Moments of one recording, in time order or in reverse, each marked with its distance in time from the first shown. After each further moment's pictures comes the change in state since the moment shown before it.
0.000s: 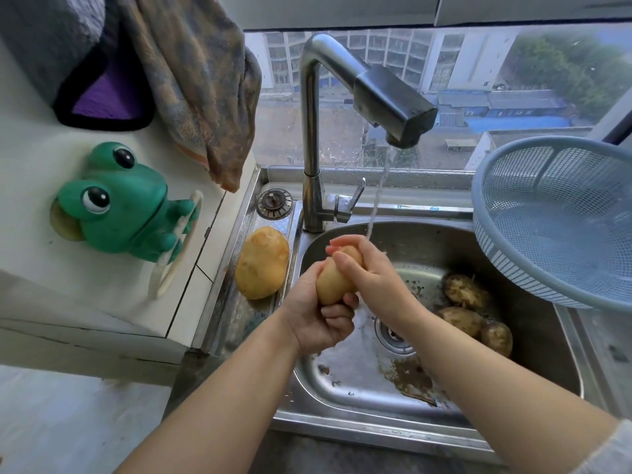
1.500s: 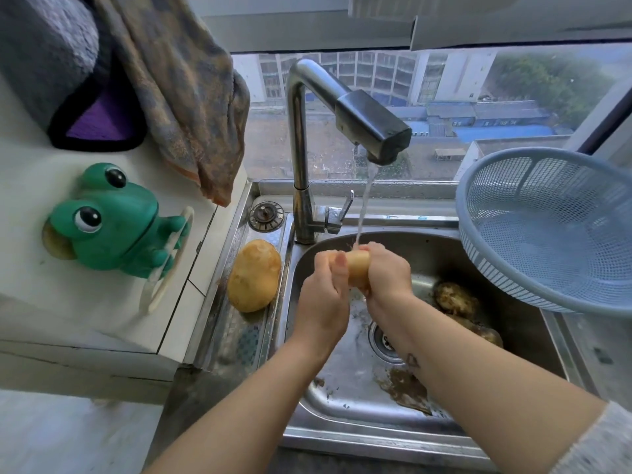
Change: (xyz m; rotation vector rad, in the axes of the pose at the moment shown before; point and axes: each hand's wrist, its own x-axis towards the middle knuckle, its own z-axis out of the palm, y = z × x) left_hand 0.020 -0.017 0.017 1.104 0.446 1.036; right_hand 0.019 -0.018 -0.004 0.459 0.585 0.513
